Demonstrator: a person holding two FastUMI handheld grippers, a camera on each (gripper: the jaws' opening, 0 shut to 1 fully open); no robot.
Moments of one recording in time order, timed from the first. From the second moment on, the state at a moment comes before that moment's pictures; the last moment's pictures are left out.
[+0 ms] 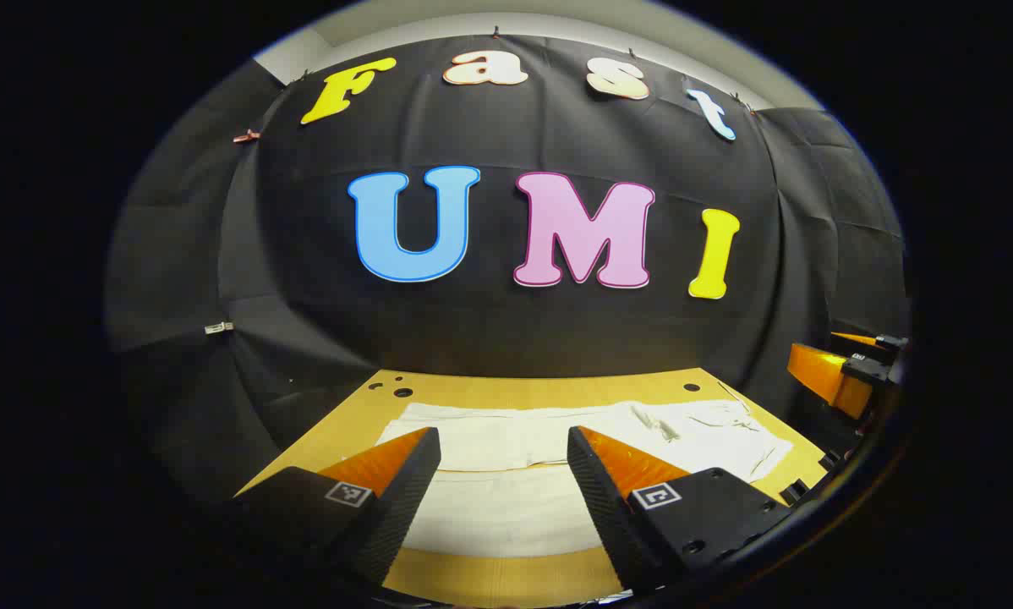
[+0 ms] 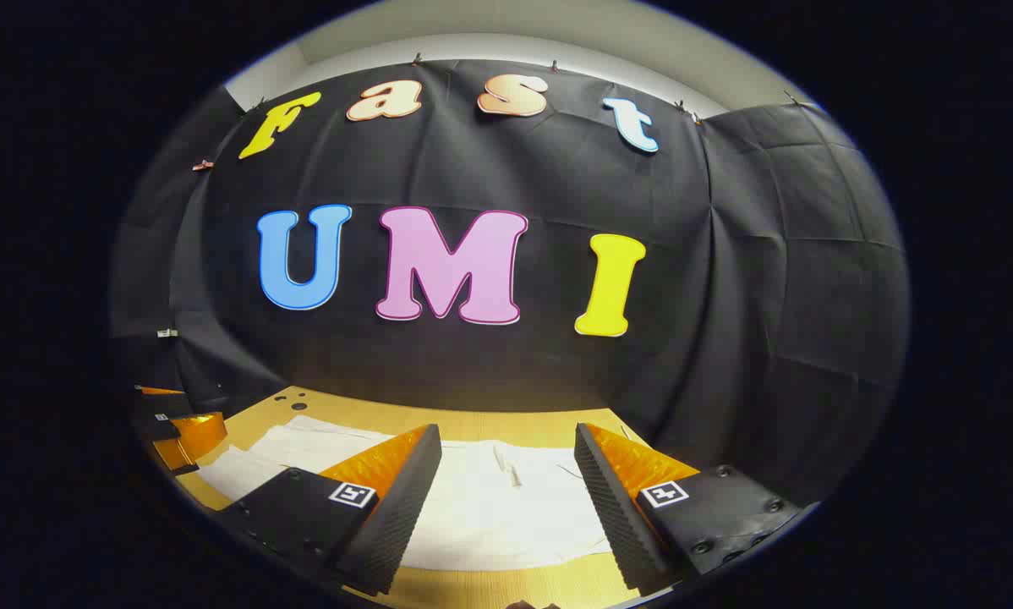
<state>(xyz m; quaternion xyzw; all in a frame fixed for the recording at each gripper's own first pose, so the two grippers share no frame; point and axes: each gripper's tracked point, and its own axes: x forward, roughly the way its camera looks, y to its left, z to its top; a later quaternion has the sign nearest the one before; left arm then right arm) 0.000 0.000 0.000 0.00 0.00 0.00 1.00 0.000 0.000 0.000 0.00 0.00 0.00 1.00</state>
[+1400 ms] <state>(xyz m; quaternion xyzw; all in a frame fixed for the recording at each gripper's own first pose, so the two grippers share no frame) 0.047 -0.003 0.017 0.03 -0.01 0.03 1.00 0.073 -0.013 -0.016 -0.01 0.01 0.07 1.00</state>
